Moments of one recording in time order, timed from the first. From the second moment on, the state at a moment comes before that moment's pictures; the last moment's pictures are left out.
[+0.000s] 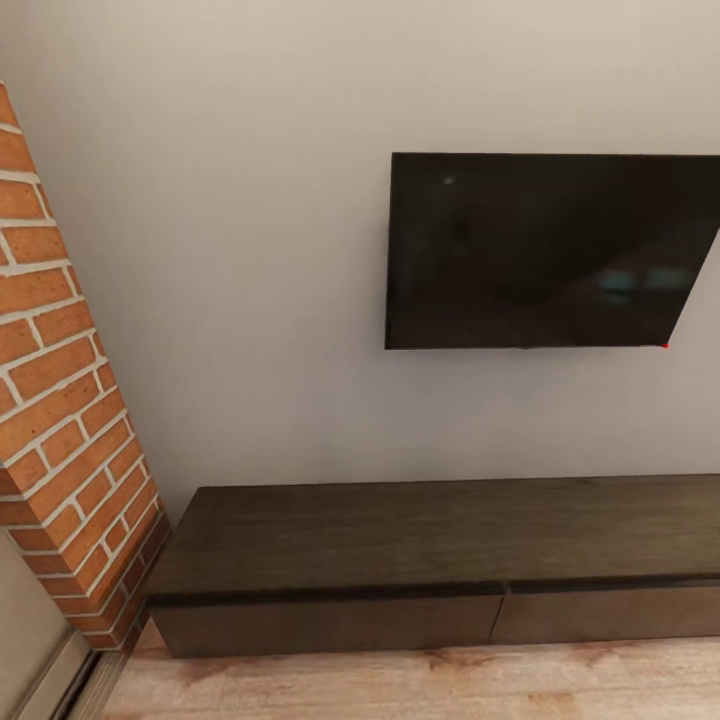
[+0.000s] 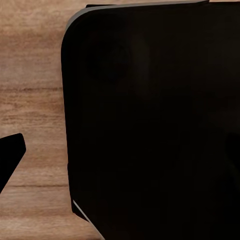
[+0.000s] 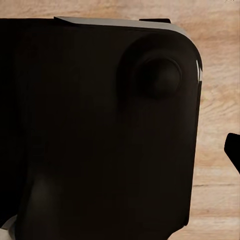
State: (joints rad) left arm 0.01 -0.01 0.00 -0.02 0.01 -0.10 0.00; right arm -0.02 0.03 0.00 0.00 0.00 -0.12 0.00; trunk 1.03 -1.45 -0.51
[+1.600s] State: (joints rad) left arm -0.02 0.00 0.00 -1.21 0.27 1.00 -0.20; right arm -0.09 0.03 -0.01 -0.50 -0.56 0.11 0.21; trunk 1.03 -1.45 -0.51
